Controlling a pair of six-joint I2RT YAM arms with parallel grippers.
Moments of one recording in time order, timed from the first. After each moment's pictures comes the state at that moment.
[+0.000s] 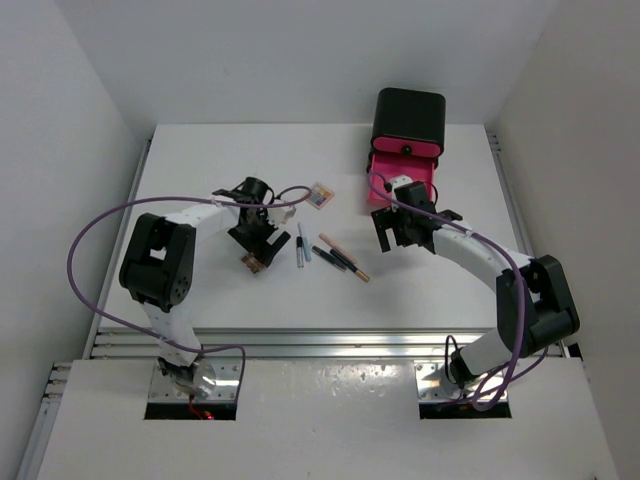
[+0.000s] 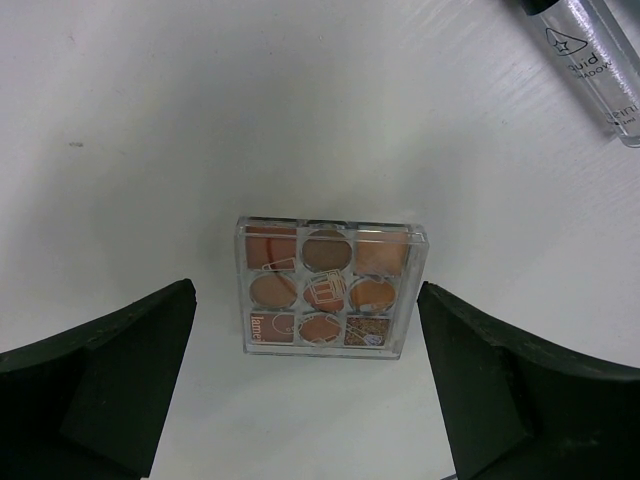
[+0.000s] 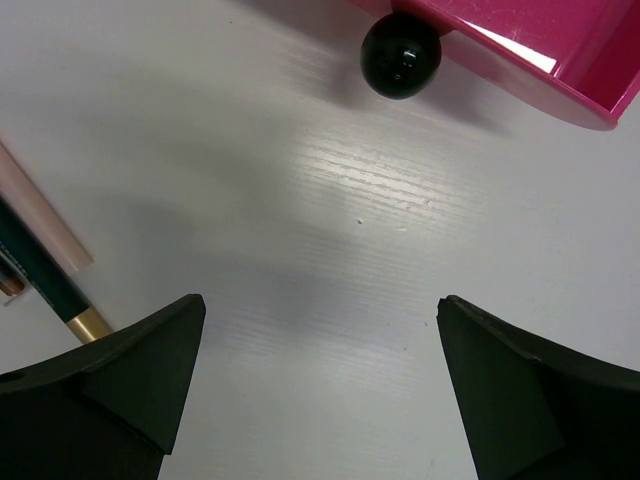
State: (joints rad) left arm -0.32 1.82 1.19 -0.63 0.10 0.40; right arm 0.38 1.52 0.91 -0.31 0.18 0.00
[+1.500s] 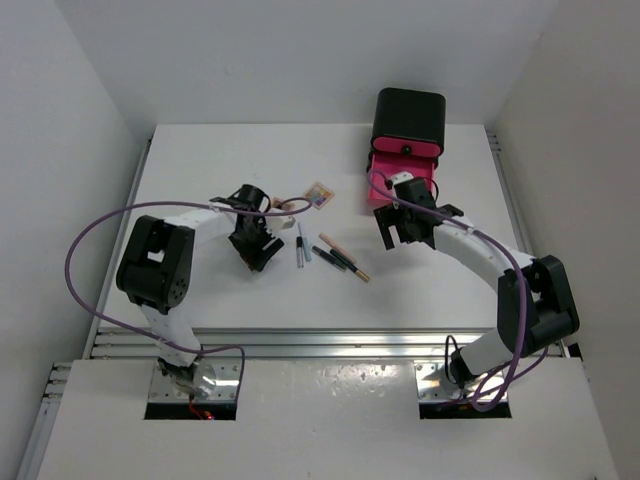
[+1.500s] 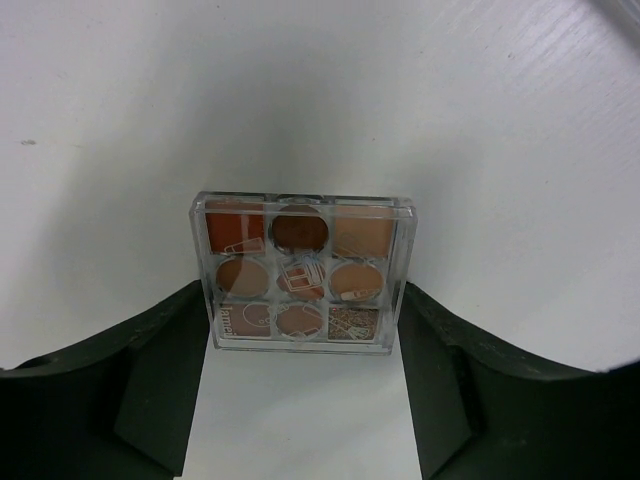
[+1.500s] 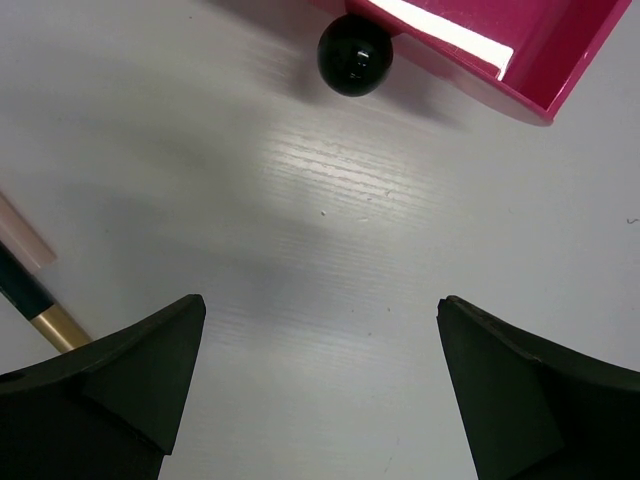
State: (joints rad) left arm -0.30 1.81 1.10 -0.58 0.11 0.53; right arm 0.38 1.52 0.96 -0.39 0.25 -0.03
